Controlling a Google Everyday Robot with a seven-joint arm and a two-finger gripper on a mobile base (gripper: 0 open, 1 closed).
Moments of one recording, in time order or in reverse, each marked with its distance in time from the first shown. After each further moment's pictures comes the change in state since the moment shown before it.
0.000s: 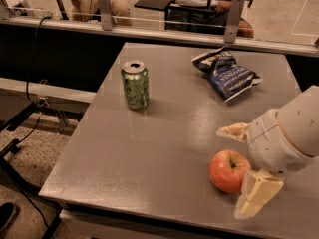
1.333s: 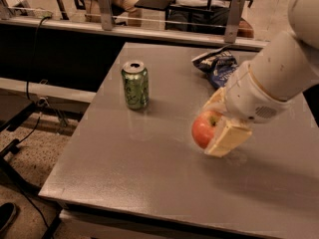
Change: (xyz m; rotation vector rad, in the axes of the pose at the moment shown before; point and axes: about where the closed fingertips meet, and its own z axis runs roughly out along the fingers) arm -0.043 -0.069 -0.021 0.031 0.021 0.040
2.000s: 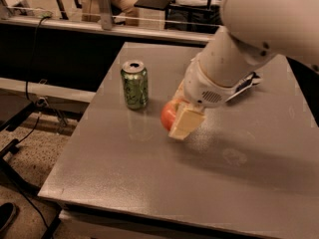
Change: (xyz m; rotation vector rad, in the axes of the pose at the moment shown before) arm -0.048 -0.047 0.039 0.030 0.008 0.068
